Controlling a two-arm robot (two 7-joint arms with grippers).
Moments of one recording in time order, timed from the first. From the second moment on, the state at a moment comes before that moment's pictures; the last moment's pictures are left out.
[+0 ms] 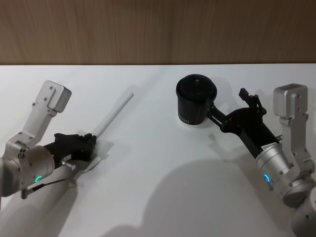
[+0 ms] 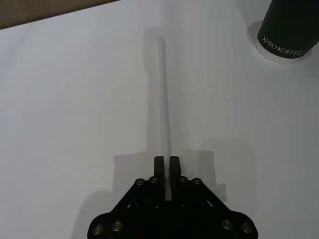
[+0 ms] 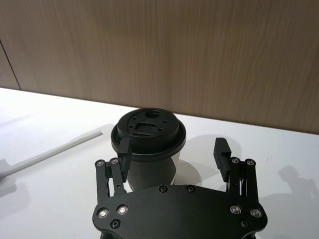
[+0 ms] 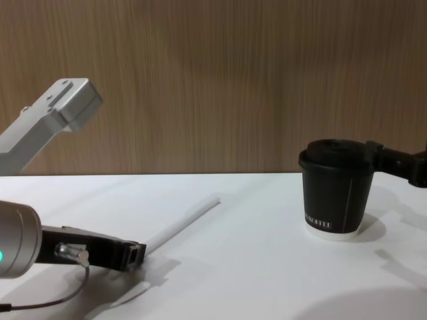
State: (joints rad) left arm -0.20 0.37 0.30 -1.68 -0.32 0.60 -0.27; right arm -0.01 0.34 -0.23 -1.77 0.29 0.03 0.07
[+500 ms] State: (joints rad) left arm -0.19 0.38 0.30 -1.68 -0.32 0.60 -0.27; right arm -0.01 0.34 -0.23 -1.77 0.29 0.03 0.07
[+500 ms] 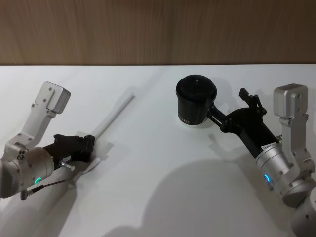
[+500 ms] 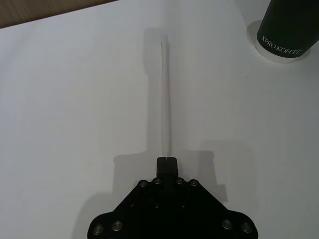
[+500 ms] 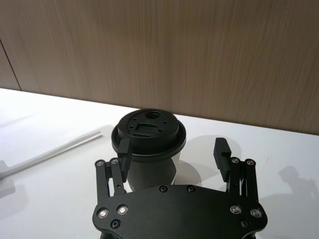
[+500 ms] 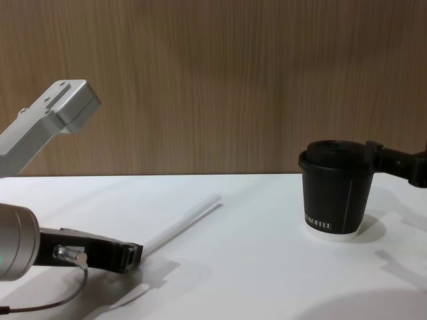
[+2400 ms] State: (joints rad) left arm -0.35 0.23 0.30 -1.43 -0.52 -0.28 -0.61; right arm -0.01 0.34 -0.23 -1.77 0.29 0.03 0.07
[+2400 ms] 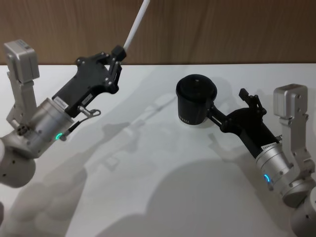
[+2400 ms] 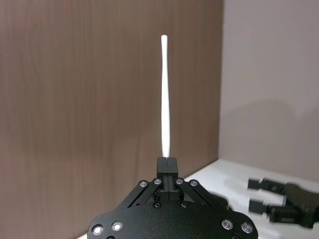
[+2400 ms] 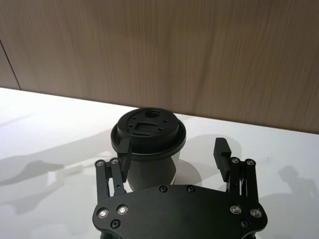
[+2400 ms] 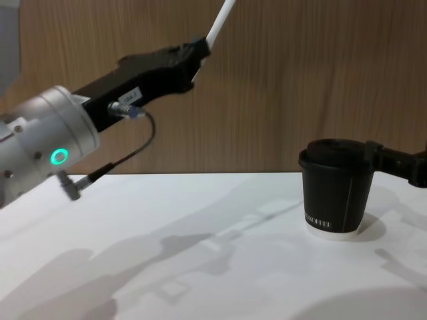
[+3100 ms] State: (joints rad) left arm -0.59 0.14 0.35 -1.11 -0.71 -0.46 -0.95; right arm -0.01 0.34 -0.23 -1.77 0.29 0.03 0.07
